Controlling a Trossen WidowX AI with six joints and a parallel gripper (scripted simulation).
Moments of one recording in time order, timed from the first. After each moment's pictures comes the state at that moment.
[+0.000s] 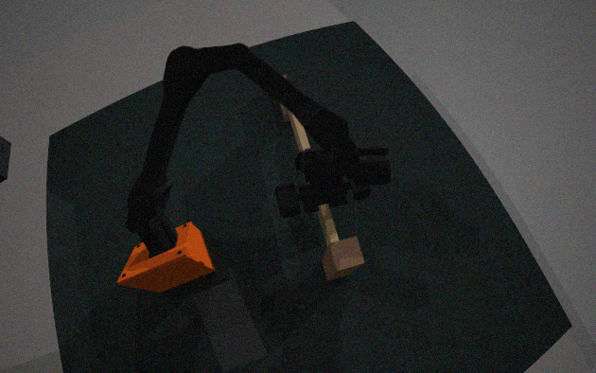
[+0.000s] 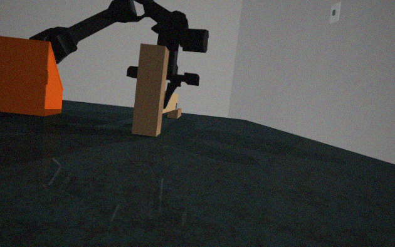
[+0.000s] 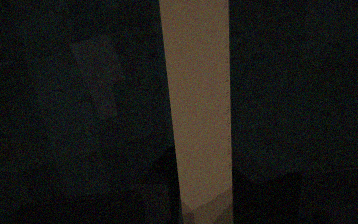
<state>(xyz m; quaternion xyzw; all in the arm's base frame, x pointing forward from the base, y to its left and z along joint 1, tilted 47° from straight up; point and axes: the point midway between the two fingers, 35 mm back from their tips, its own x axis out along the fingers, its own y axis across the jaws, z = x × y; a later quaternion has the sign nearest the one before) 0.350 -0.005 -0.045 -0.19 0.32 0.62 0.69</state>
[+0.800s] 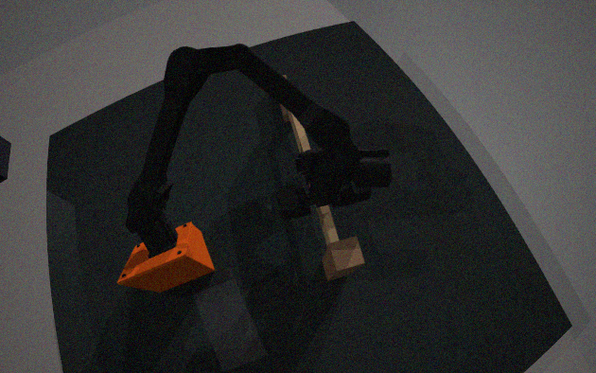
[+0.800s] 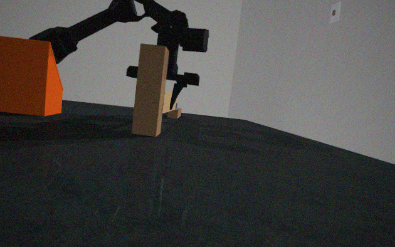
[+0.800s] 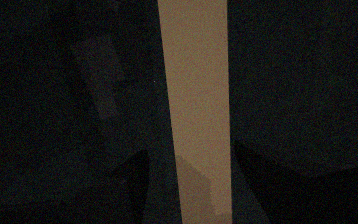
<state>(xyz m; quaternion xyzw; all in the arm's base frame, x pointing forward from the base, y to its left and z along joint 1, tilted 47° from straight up) 0.350 -0.008 -0.047 -0.19 0.32 0.62 0.69</state>
